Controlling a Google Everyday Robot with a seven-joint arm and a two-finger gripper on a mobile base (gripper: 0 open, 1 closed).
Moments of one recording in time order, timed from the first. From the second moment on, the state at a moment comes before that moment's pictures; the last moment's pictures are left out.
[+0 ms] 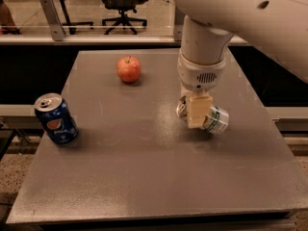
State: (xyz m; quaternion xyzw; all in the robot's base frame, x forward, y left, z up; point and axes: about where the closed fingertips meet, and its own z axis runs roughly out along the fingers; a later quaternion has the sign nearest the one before) arm 0.489 -0.097 0.884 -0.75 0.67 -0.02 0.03
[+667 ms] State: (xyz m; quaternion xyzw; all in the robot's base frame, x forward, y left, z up) arm 0.493 -0.095 0.885 -0.75 0.67 -0.03 0.04
